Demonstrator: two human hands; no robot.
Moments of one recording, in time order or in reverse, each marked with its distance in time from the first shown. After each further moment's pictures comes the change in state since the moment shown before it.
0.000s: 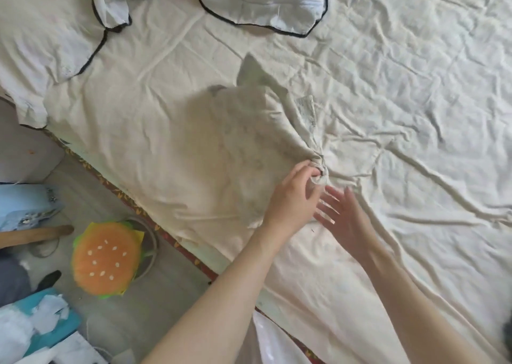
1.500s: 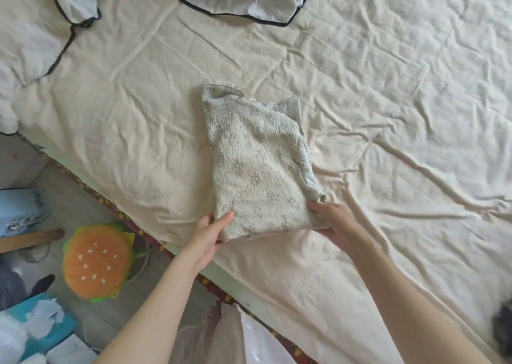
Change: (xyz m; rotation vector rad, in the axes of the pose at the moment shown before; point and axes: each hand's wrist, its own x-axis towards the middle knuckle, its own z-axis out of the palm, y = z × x) left_hand -0.045 -0.126 -0.028 -0.768 0.017 -0.951; right_hand 0.029 -0.002 -0.024 -0.331 0.150 0.198
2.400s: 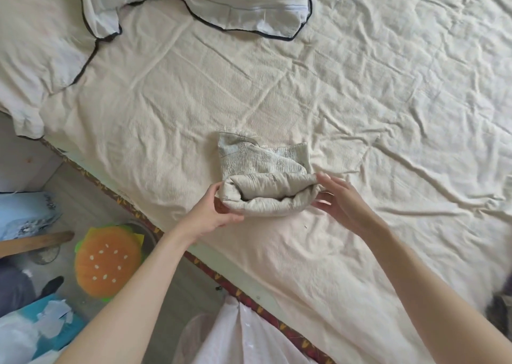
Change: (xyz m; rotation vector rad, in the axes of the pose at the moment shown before) left_hand -0.047 0.068 -0.023 0.579 -0.180 0.288; right_hand -0.058 -0.045 0.013 -0.037 -0.313 -0.283
